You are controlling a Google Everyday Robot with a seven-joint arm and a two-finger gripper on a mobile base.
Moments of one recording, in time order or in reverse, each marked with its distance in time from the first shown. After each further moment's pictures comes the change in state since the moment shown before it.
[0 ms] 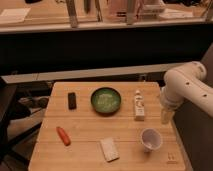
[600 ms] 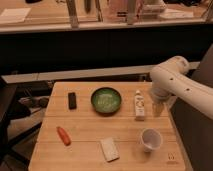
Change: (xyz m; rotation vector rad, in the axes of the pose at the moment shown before) arm -0.042 -0.037 0.002 0.041 0.048 -0.112
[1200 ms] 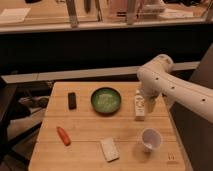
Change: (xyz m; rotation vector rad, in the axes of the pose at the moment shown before) arm -0.034 -0.029 0.006 0.050 0.035 -0.137
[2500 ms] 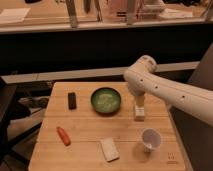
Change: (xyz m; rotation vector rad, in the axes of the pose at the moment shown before) arm -0.036 -0.045 0.023 0.087 0.015 -0.198
